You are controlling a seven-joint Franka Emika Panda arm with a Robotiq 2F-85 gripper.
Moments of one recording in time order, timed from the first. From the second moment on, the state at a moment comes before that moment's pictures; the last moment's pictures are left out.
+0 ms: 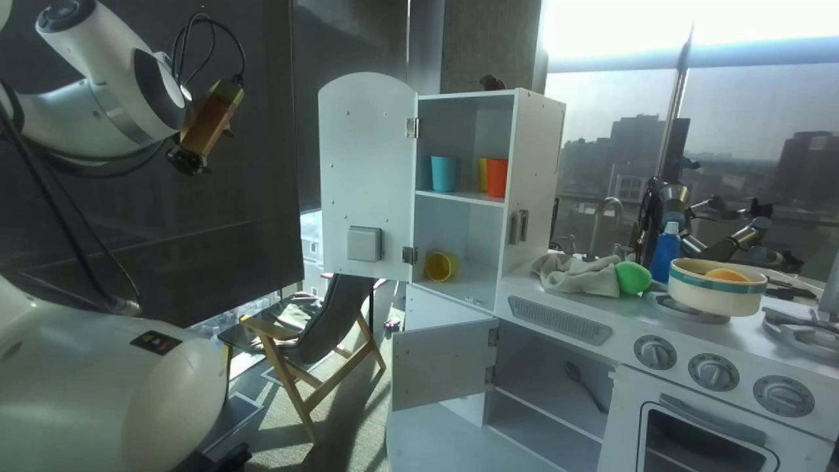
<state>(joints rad) 0.37 -0.68 0.42 -2.60 -0.26 2.97 -0.71</state>
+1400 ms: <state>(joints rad) -0.93 -0.43 1.34 -2.03 -0.63 2.98 -0.20</state>
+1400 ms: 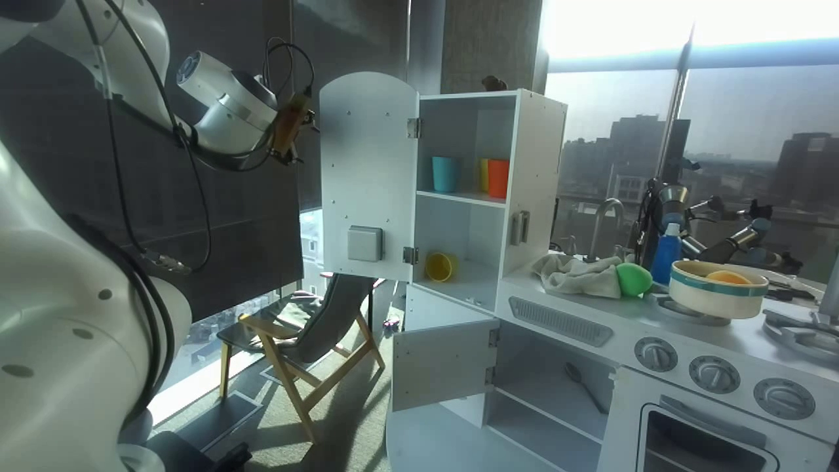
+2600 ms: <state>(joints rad) -0.28 -0.48 0.64 -2.32 -0.63 2.91 -0.24</state>
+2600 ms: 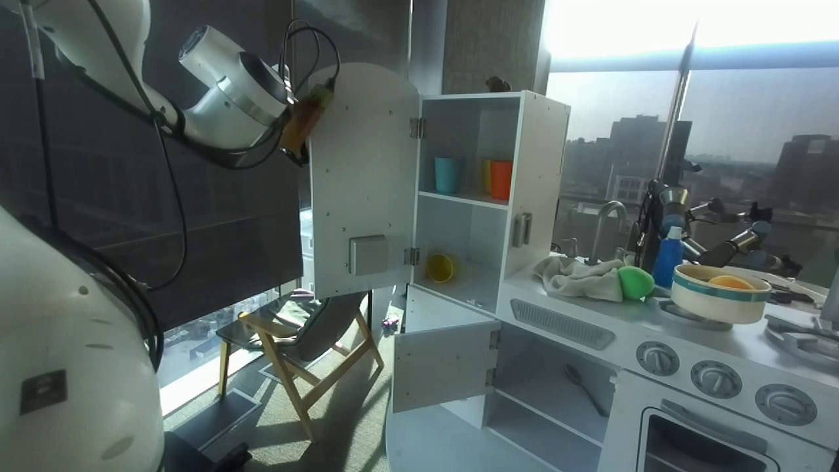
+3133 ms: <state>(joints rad) 0.04 -0.59 0.21 -2.46 -0.62 2.82 -0.31</state>
